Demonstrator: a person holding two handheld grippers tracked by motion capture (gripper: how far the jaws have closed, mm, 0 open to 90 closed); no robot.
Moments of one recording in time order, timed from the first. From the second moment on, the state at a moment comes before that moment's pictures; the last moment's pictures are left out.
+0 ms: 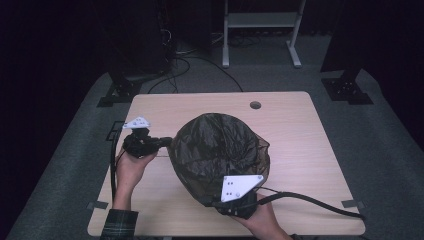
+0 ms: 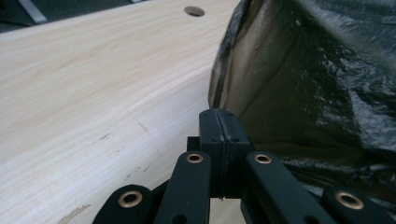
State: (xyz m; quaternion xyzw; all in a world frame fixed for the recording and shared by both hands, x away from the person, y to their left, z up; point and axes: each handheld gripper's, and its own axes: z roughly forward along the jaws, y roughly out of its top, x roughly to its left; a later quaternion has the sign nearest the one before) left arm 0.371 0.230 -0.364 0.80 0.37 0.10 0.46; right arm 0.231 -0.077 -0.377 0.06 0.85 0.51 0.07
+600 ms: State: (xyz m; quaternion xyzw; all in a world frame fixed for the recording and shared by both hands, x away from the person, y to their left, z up) left arm 0.387 0.218 -0.402 0.82 0.38 0.09 0.42; right arm 0.222 -0.095 -0.385 0.07 0.86 0.51 0.06
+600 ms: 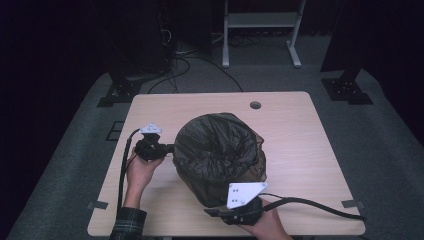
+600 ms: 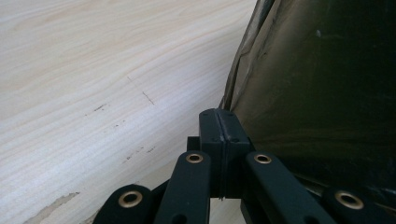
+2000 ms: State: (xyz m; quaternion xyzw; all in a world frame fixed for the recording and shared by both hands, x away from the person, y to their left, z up) left arm 0.402 0.211 -0.422 0.84 0.38 0.10 0.38; right arm 0.393 -0.229 -0.342 0.29 0.79 0.52 0.14
